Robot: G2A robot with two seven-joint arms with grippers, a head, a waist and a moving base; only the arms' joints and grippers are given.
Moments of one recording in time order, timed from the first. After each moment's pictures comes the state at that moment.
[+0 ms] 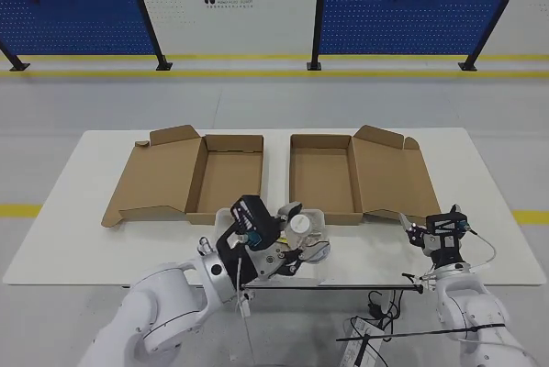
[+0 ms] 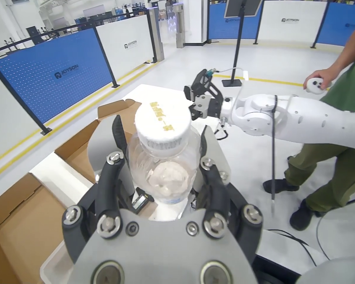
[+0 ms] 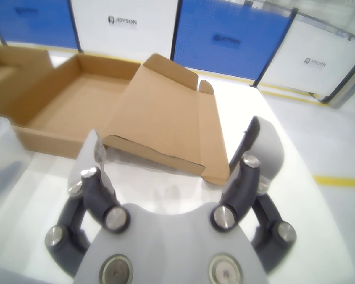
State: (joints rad) left arm 1.46 -1.16 -1.17 -2.30 1.04 -0.35 -0.51; right arm -1.73 -1.15 1.60 -1.80 -1.33 0.00 0.00
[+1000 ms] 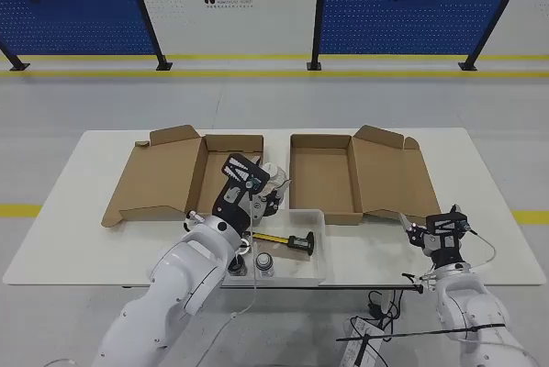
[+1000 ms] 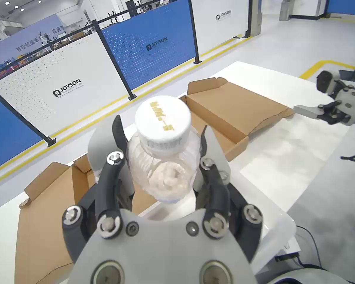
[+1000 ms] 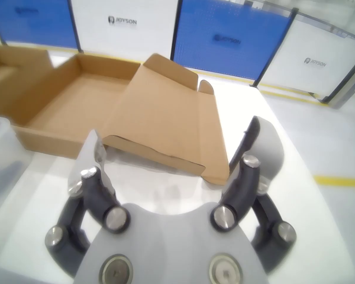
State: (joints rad) left arm 1.30 -1.19 -1.09 -2.12 1.37 -0.01 -0.54; right arm -1.73 -1.15 1.60 -1.80 -1.33 0.00 0.00
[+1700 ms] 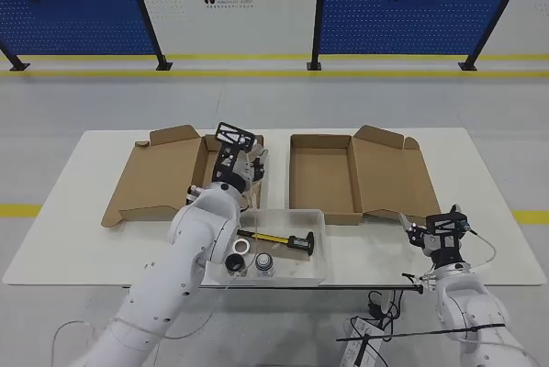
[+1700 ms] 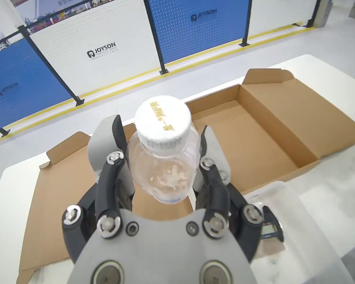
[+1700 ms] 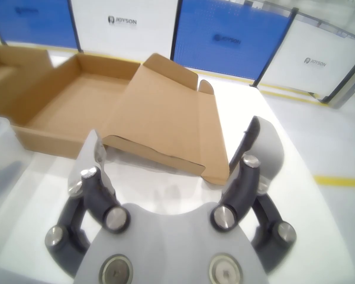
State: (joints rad) left arm 1.06 -1.26 -1.02 -1.78 1.37 0.26 -0.61; right arm -1.73 -1.15 1.60 -1.80 -1.33 0.00 0.00
